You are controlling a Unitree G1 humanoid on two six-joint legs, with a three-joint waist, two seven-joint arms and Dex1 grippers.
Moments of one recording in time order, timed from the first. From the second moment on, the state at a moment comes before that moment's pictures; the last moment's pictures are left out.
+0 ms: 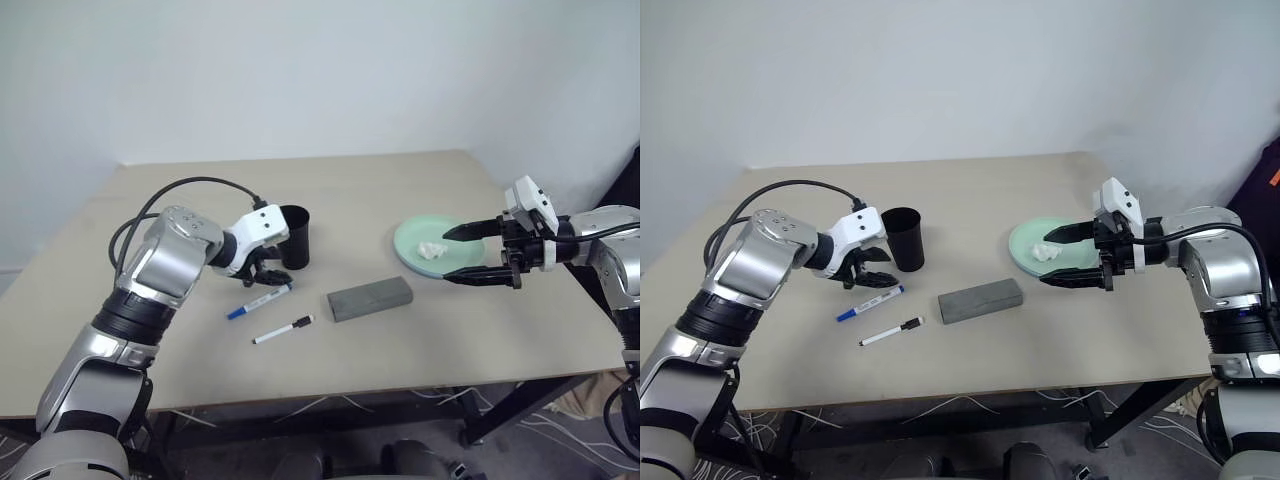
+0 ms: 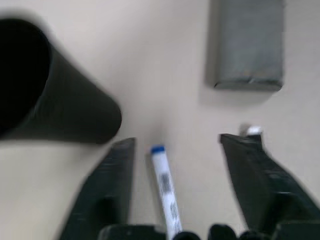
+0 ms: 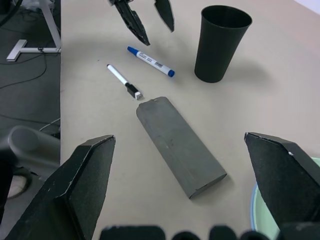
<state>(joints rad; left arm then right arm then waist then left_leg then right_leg) -0.76 0.76 -0.34 0.17 0.03 0.75 -1.23 -0.66 -0.83 0.08 0.19 0.38 0.46 1.46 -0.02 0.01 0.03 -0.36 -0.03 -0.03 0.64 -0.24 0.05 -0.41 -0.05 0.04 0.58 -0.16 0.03</state>
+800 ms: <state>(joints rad) -0.87 0.70 -0.44 0.75 0.15 0.29 -1.39 -0.64 -0.82 0.08 0.17 0.38 0.47 1.45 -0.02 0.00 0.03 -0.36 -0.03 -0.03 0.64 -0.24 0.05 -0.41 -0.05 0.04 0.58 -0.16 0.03</state>
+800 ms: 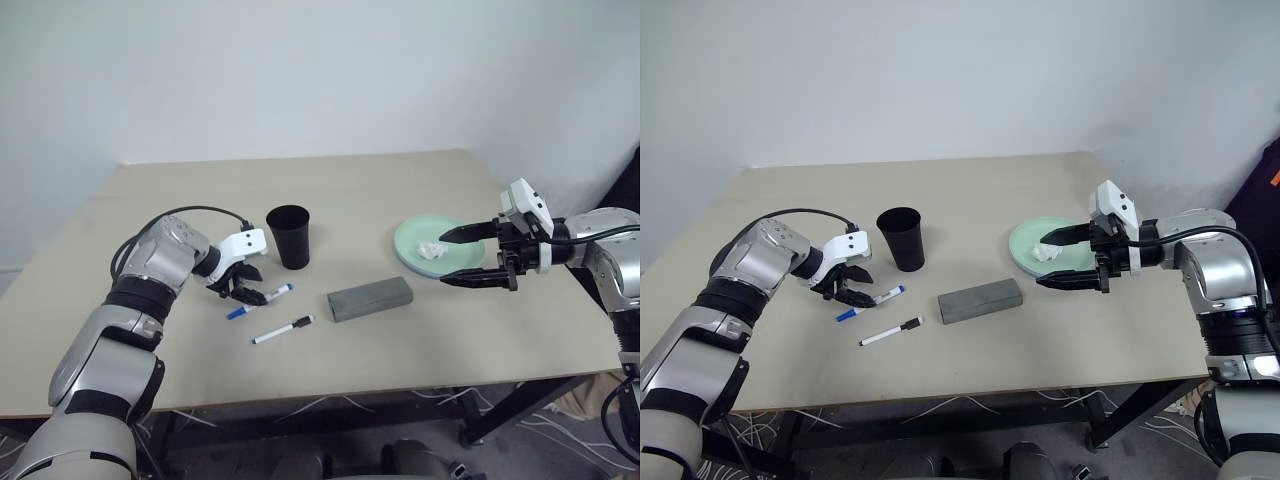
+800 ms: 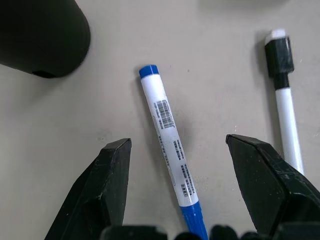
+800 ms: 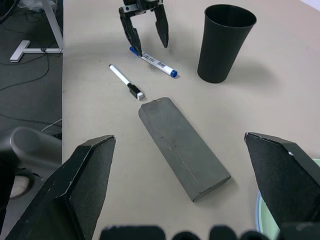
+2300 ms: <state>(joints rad) -0.93 0.55 -0.36 1.05 0.23 0.23 -1.26 -0.62 -0.82 0.07 0.11 0.40 0.50 1.44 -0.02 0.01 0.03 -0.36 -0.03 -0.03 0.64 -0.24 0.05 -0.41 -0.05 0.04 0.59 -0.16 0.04</state>
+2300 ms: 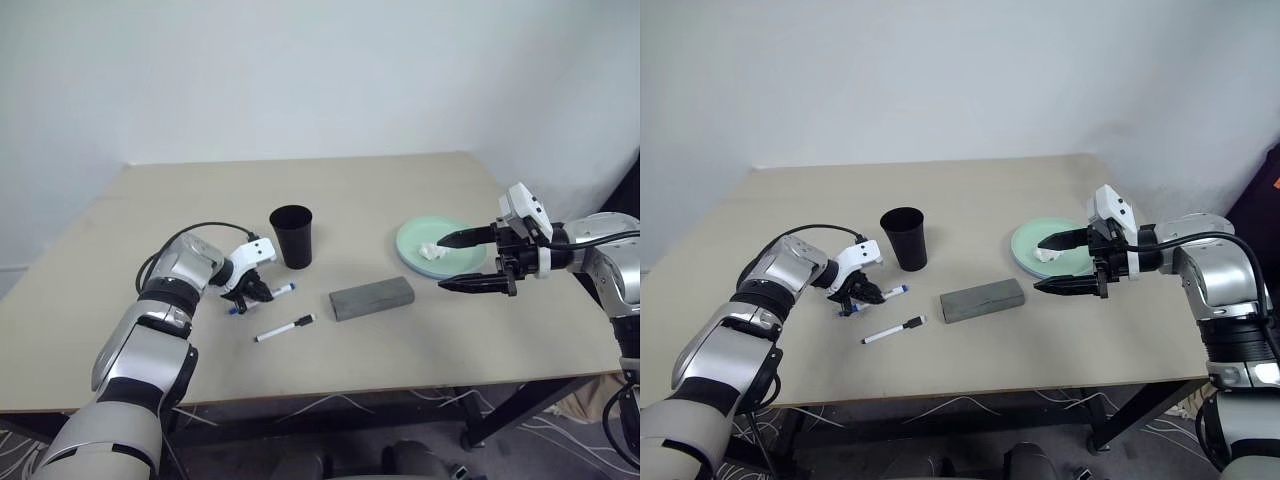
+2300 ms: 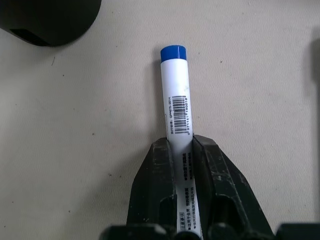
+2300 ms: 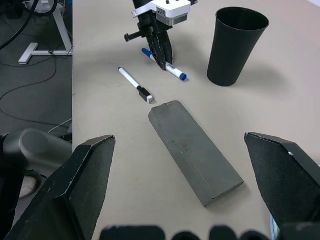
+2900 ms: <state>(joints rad) -0.77 0.62 -0.27 0.60 0.04 0.33 -1.50 -0.62 -0.82 0.07 0.11 0.40 0.51 1.44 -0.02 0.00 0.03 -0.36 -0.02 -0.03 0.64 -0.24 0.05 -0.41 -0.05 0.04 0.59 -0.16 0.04</state>
